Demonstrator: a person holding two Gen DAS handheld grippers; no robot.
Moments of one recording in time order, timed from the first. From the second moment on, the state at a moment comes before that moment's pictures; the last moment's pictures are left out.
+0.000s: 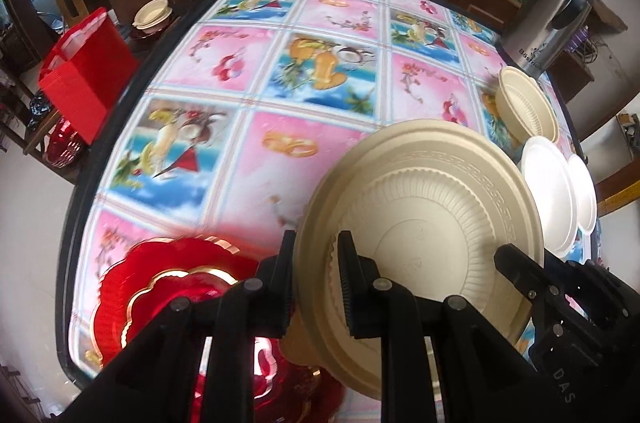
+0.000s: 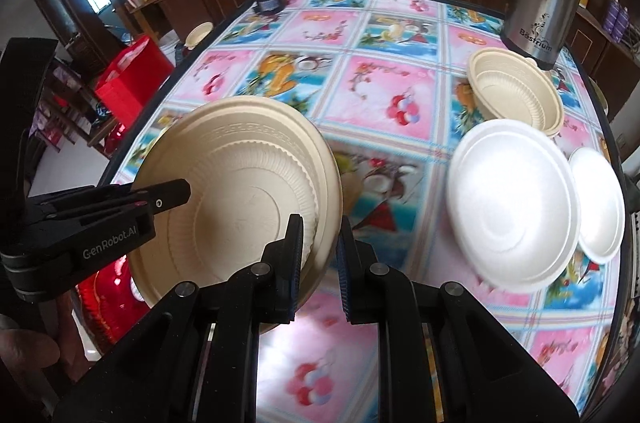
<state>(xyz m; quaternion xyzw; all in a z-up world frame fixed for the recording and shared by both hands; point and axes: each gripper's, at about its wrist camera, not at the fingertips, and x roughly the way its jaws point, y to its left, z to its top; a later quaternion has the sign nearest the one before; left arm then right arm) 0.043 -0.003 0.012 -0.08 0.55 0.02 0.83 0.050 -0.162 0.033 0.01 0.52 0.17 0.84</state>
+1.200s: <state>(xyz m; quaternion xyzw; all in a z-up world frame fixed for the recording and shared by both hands) -0.055 0.097 -0.011 -0.09 0.56 0.07 0.82 -0.039 -0.045 0.024 -0.07 0.53 0.24 0.81</state>
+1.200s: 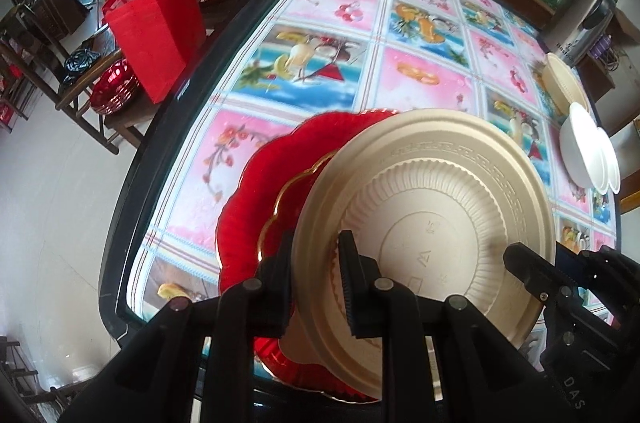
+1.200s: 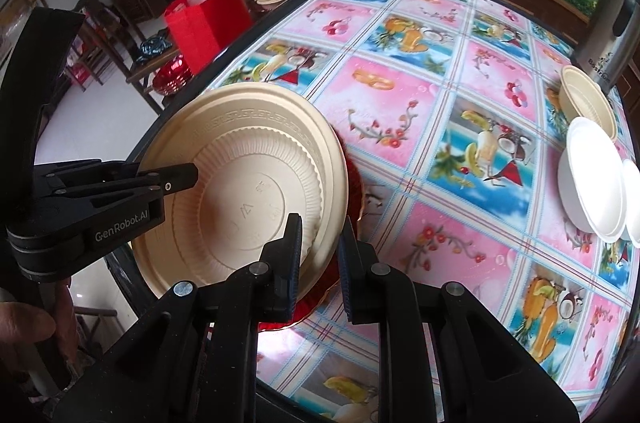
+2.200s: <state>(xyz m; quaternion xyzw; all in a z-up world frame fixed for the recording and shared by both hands) -0.056 0.094 -0.046 -0.06 0.57 0.09 0.82 -0.034 -0.037 -0.015 -0.09 0.56 0.25 0.78</state>
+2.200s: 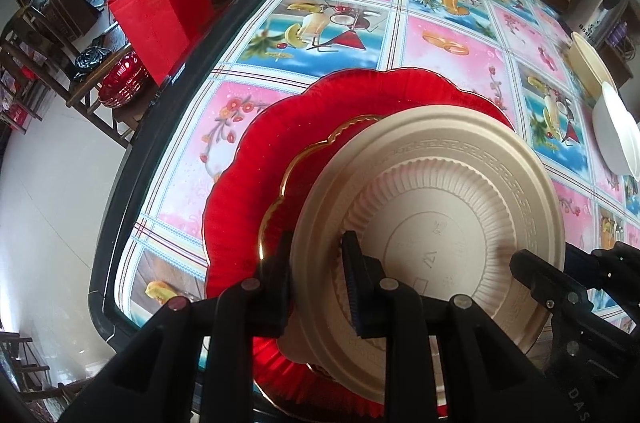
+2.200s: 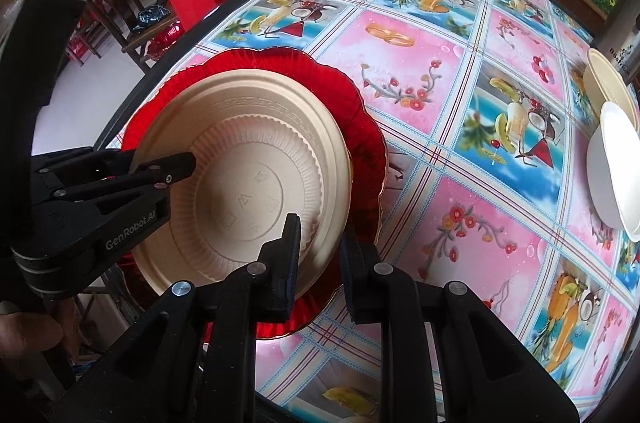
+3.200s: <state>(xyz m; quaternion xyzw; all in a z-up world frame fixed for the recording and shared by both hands) -0.052 0.084 0.011 -0.06 0.49 0.09 0.86 -0.032 -0.067 0.031 -0.02 0.52 0.25 0.82</state>
